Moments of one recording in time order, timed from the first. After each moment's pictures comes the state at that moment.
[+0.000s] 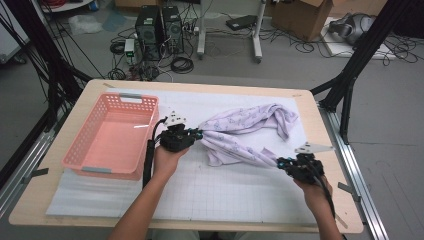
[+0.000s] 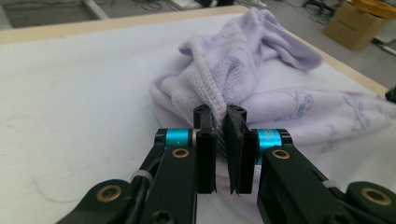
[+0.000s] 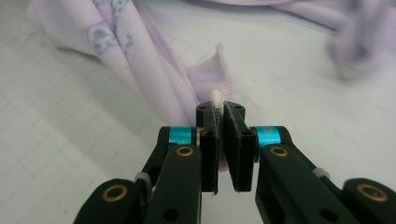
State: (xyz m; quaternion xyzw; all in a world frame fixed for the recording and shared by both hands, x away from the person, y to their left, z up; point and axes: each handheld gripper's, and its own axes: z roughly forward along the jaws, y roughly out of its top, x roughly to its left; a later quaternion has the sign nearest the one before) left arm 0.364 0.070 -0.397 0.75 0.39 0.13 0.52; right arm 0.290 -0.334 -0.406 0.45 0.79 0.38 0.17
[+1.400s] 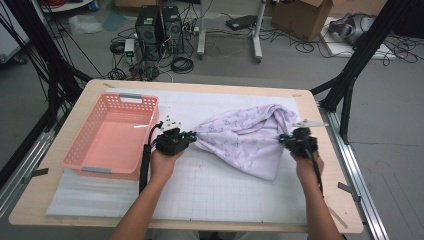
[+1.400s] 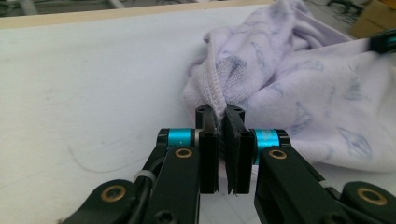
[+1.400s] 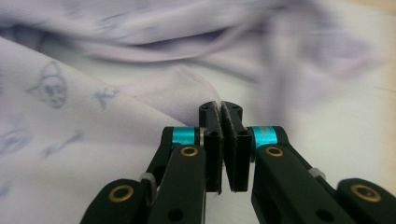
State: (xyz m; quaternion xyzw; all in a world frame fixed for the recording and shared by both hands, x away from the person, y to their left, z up) left arm 0.367 0.086 -0.417 0.73 0.43 0.17 0.50; right arm 0.366 -0.341 -0.403 0.52 0.74 0.35 0.24
